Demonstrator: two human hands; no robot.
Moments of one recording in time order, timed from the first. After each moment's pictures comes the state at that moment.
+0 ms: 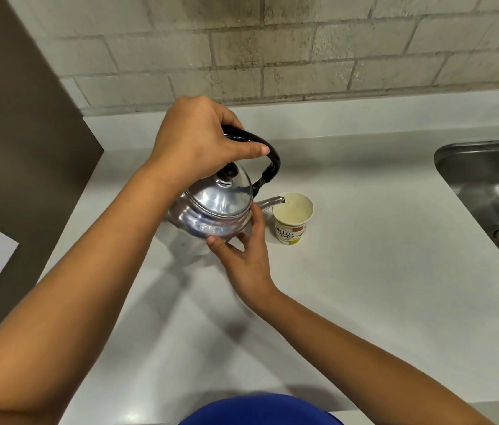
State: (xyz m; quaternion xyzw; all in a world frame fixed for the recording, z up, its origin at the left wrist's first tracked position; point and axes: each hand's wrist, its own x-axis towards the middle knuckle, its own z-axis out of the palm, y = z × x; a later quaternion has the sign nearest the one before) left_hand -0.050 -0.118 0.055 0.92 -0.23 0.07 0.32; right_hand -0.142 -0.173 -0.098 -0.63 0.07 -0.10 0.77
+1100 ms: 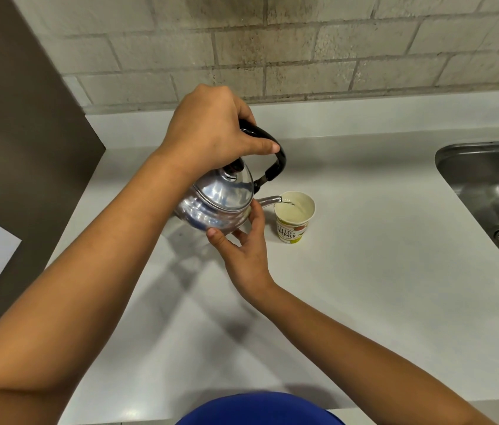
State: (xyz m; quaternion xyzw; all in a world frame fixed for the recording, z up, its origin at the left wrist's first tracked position) left_hand -0.044 -0.128 0.062 0.93 -0.26 0.08 0.24; right_hand -0.135 -0.168 -0.096 -0.58 0.05 -0.11 0.80
